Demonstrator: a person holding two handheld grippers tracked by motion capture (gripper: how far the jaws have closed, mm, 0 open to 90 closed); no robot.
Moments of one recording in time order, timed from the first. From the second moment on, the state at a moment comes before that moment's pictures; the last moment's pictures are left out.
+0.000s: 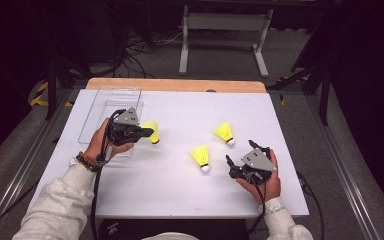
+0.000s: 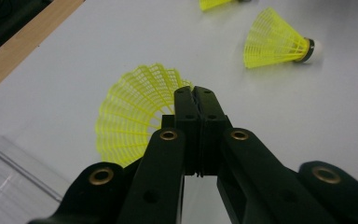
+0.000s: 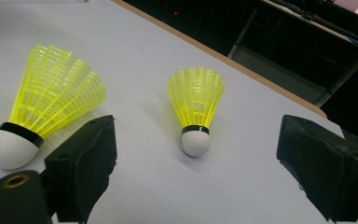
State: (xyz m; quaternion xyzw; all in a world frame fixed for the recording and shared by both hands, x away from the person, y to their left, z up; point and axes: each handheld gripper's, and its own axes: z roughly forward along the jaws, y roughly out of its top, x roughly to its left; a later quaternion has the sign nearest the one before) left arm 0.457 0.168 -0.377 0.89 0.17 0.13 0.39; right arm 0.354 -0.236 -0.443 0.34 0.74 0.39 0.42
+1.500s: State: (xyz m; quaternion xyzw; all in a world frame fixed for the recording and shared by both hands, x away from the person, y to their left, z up) left arm 0.491 0.104 -0.391 0.93 0.15 0.14 0.32; right arm 0.363 -0.237 -0.453 0.34 0.77 0.37 0.40
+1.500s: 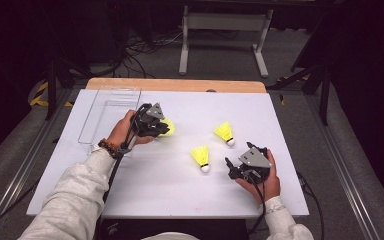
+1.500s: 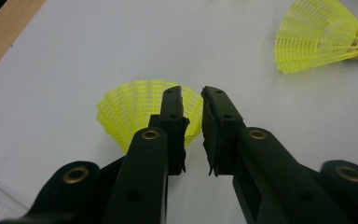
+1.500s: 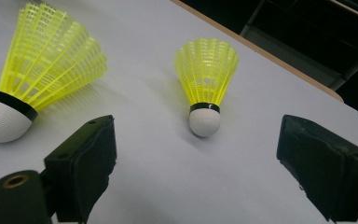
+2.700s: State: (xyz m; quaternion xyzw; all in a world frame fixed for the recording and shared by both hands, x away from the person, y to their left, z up) left arm 0.498 0.074 -0.387 0.92 0.17 0.16 0.33; right arm 0.367 -0.238 -0.457 0.34 0.78 0.36 0.38
